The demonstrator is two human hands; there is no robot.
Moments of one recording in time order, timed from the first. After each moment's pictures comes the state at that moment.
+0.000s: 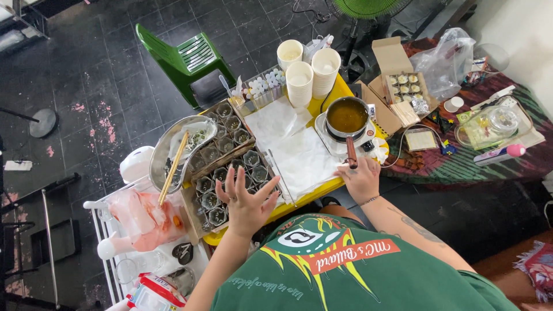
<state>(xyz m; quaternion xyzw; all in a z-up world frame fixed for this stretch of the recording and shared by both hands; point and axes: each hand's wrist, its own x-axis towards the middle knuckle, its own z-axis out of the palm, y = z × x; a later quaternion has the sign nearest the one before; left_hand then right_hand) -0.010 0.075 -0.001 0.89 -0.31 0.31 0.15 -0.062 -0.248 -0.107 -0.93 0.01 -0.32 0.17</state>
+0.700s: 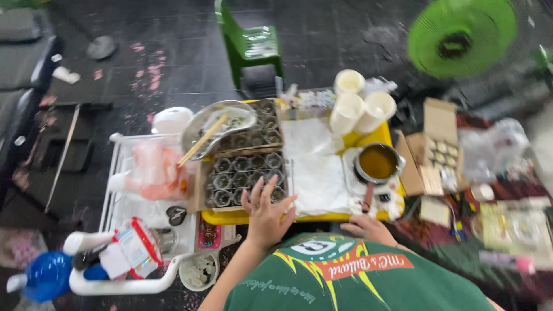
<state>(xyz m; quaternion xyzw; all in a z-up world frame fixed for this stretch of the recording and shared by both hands) -0.054 0.026 0.001 0.93 -0.15 0.26 0.21 -0.063 -0.339 -0.124 -0.88 -0.41 -0.02 0.26</state>
